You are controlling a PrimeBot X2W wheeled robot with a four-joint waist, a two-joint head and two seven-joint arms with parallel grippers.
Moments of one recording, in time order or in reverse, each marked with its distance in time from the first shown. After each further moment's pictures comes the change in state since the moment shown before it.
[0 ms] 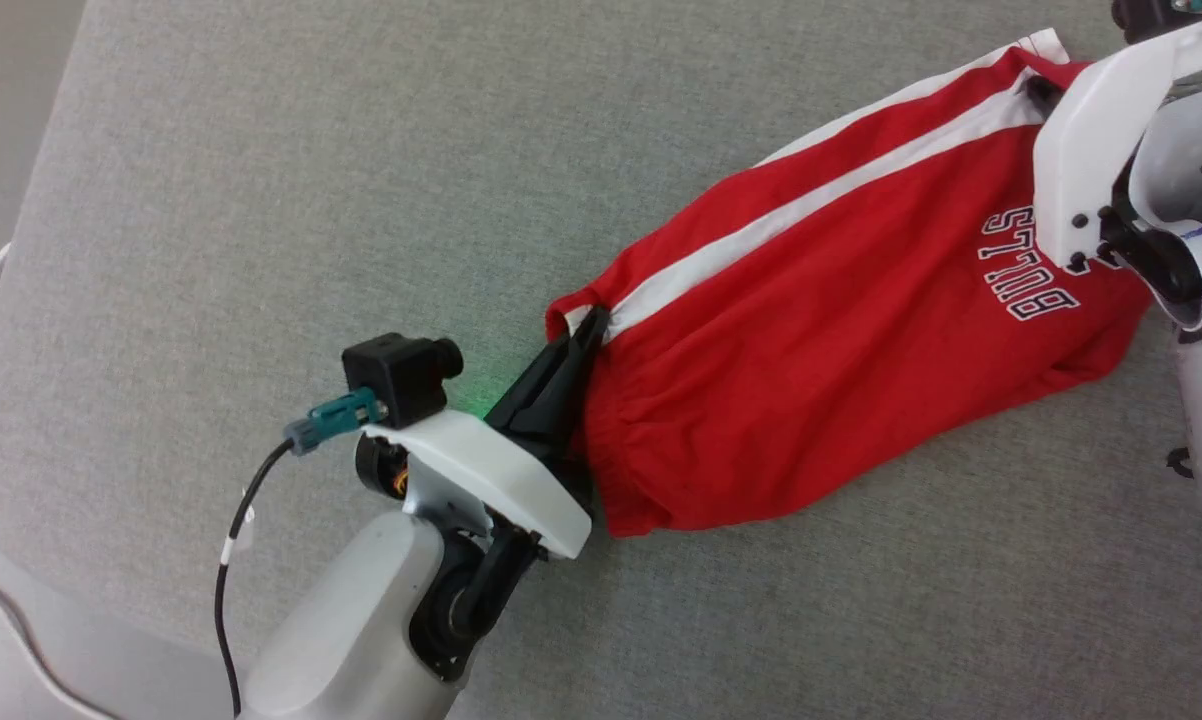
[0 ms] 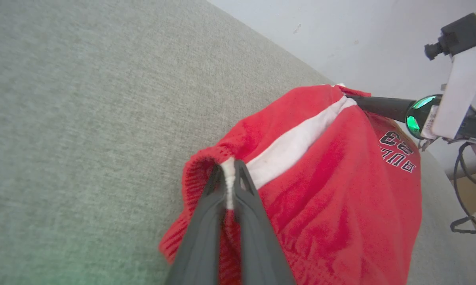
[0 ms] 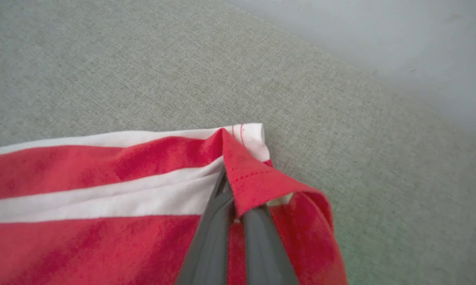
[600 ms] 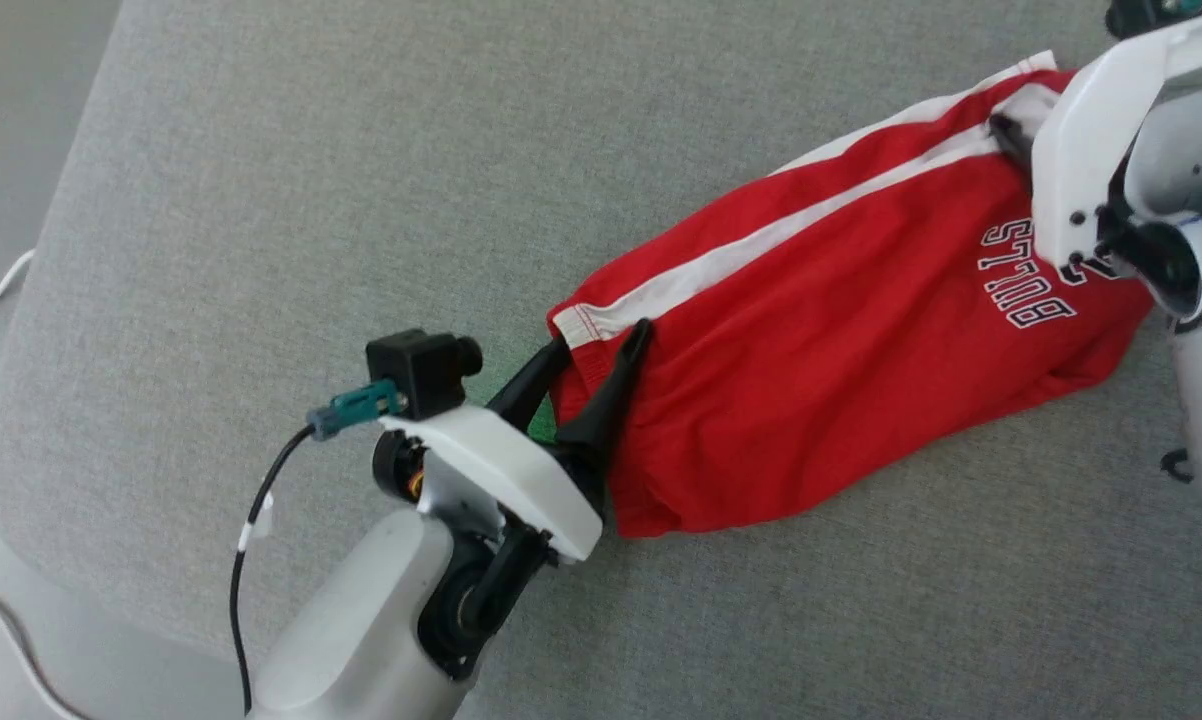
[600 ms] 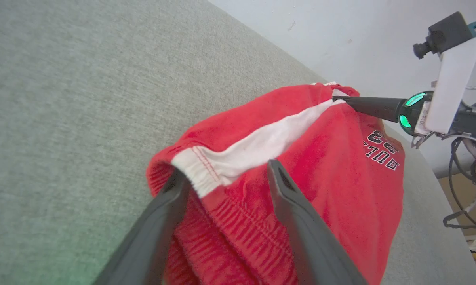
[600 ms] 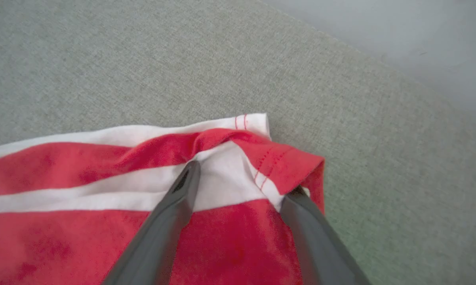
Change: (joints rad) left arm -0.028 -0.019 -0.017 0.038 -0.030 -0.004 0.047; right arm -0.039 0.006 0.003 0.106 0.028 0.000 0.064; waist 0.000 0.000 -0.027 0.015
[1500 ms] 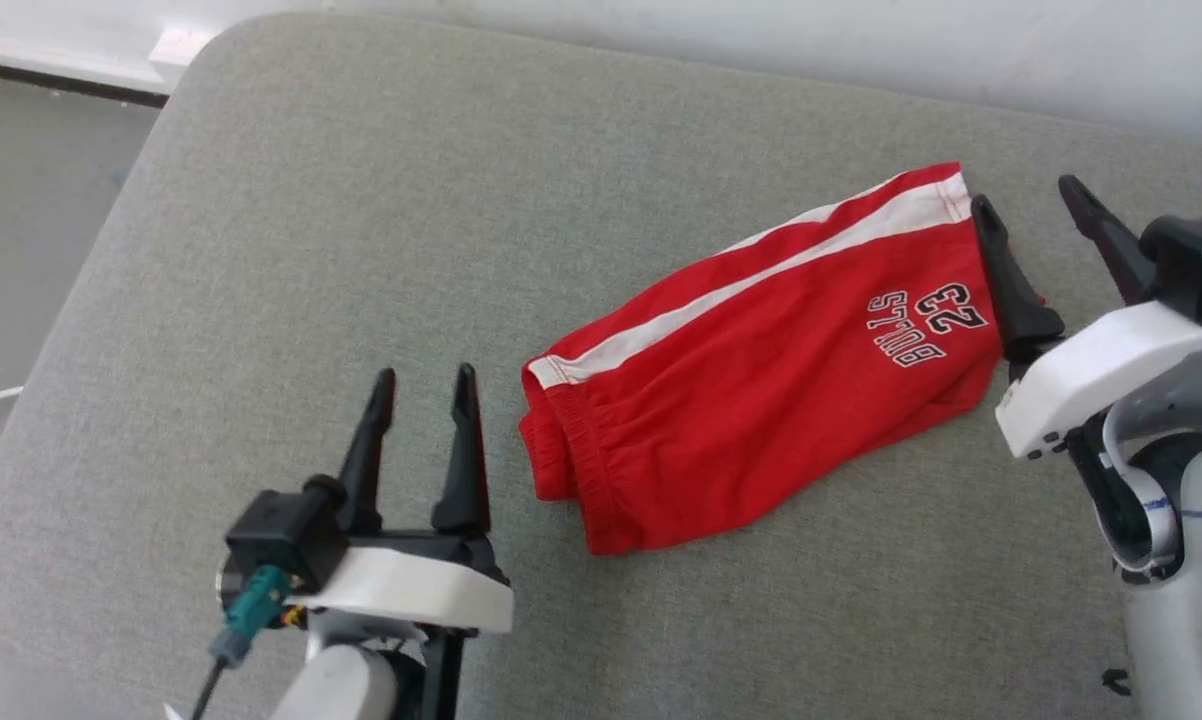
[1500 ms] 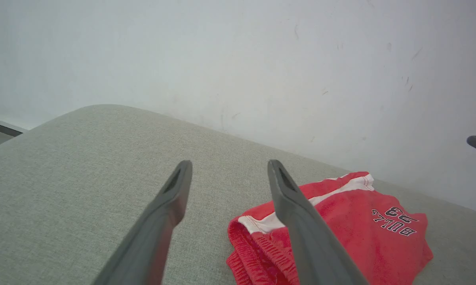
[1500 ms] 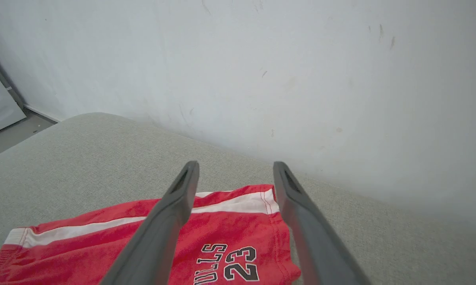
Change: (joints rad) left arm 0.312 0.011 0.198 -0.229 0.379 0.225 -0.236; right arm 0.479 0.115 -0.132 -0.407 -0.061 0.000 -0.538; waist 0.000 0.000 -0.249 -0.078
